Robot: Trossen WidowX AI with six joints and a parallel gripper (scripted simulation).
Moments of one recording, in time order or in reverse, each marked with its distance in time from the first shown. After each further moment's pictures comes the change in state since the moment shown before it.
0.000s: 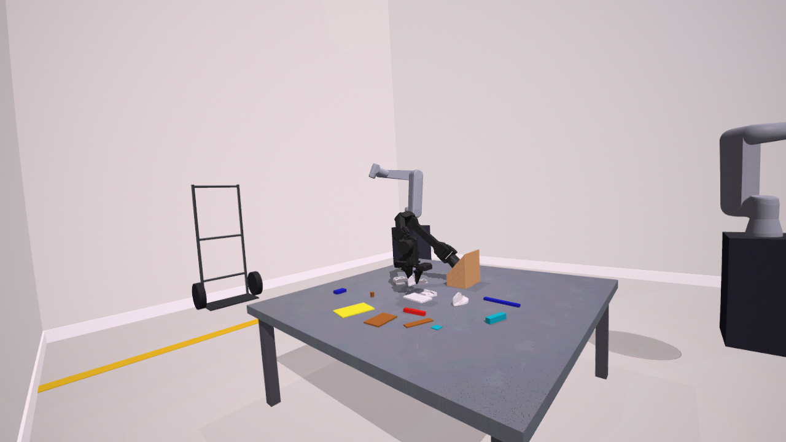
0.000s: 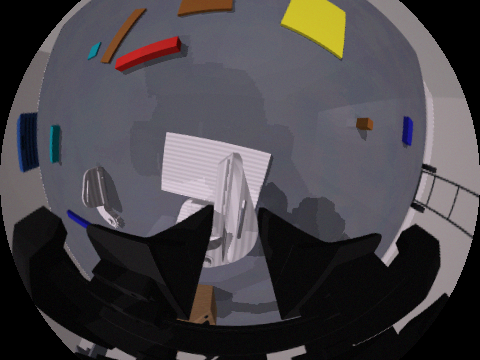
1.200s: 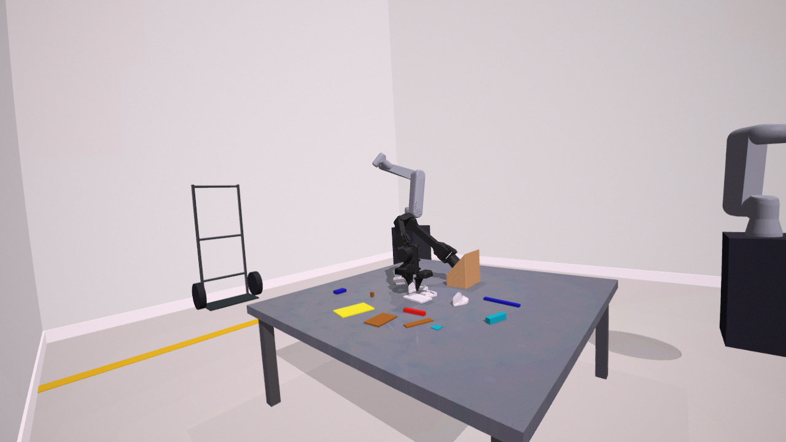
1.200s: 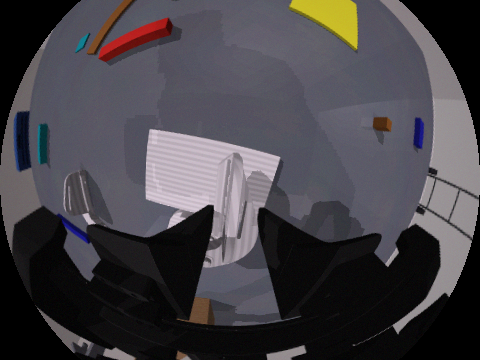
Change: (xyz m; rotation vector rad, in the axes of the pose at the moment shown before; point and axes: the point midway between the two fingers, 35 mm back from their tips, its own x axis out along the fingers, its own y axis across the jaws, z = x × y) arm 0.034 -0.001 -0.002 -0.009 0.001 -0.007
